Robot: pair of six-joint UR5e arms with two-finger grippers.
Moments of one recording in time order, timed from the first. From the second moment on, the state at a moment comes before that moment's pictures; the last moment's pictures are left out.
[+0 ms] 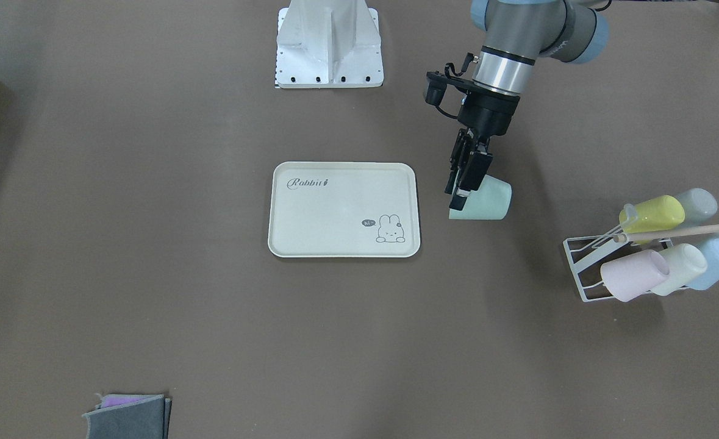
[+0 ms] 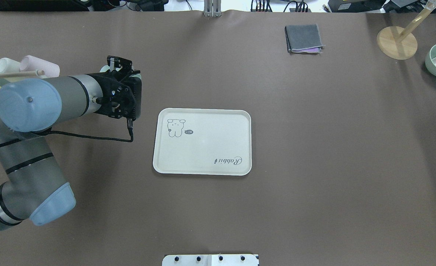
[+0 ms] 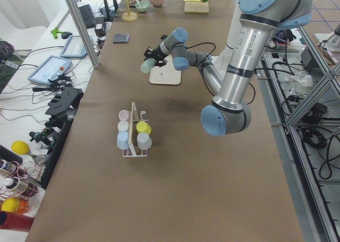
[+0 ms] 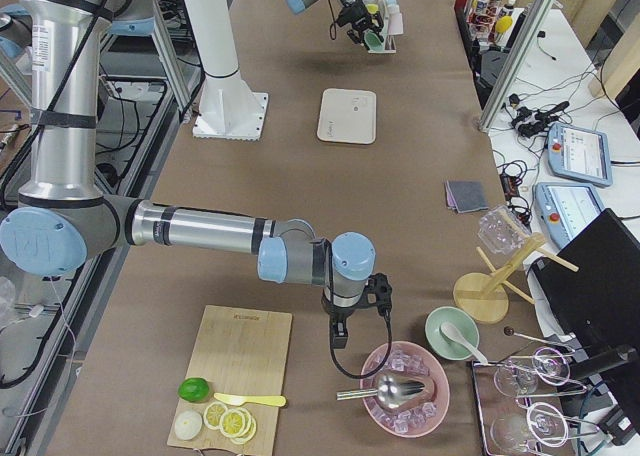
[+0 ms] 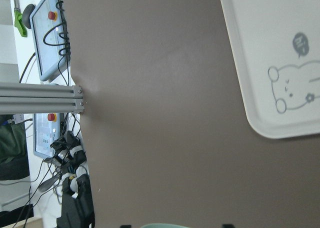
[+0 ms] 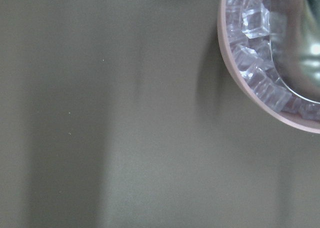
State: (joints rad) left arm -0.63 -1.94 -1.91 -2.12 -1.54 0.56; right arm 1.53 -1.66 1.60 -1.60 2.28 -0.13
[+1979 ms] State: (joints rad) left arm -0.50 -2.22 -1.13 -3.44 -1.77 -0.38; right arm 1.56 -1.55 1.61 -1.85 2.27 -0.25
